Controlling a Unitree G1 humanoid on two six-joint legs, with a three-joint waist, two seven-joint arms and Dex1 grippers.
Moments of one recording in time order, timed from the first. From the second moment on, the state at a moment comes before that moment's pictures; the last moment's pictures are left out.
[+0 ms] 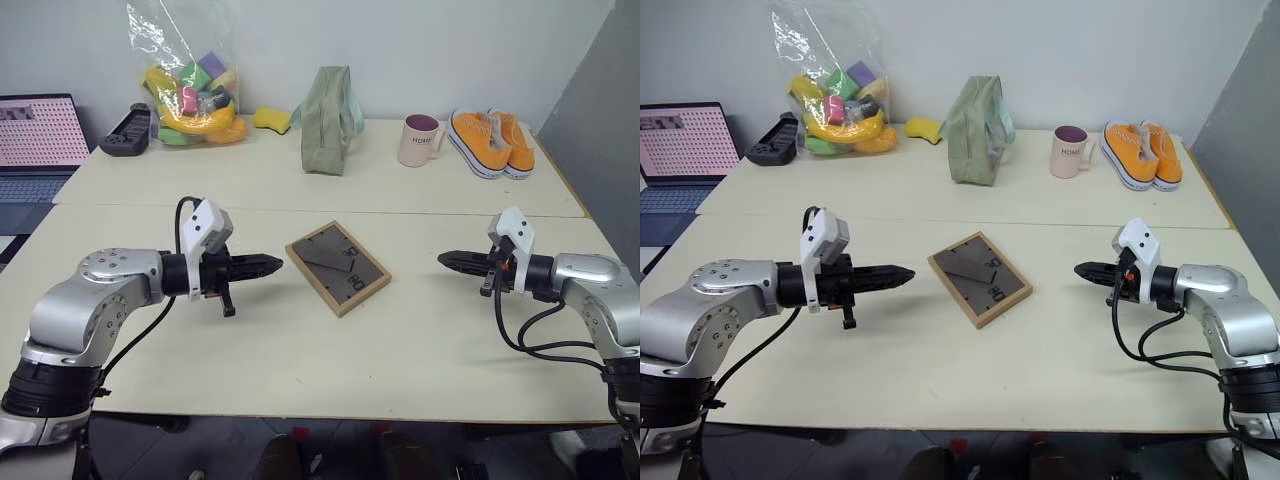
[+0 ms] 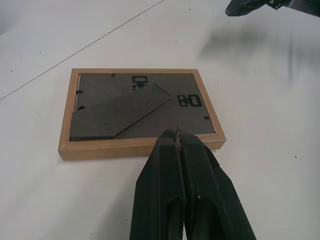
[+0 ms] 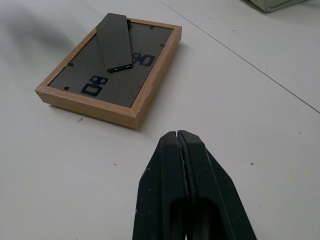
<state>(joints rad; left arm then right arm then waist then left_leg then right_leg) -0.42 0.88 0.06 -0.19 -0.63 0.72 -0.99 -0.45 -0.78 -0.02 -0.04 0.42 0.52 1.00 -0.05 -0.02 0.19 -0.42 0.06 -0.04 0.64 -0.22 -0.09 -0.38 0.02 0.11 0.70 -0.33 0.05</state>
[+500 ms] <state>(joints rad) -0.45 0.84 0.07 -0.18 -0.62 0.76 -0.93 -0.45 -0.78 -0.02 -0.04 0.41 0.52 0.99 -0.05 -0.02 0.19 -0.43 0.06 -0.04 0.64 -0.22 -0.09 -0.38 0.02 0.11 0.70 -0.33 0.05</state>
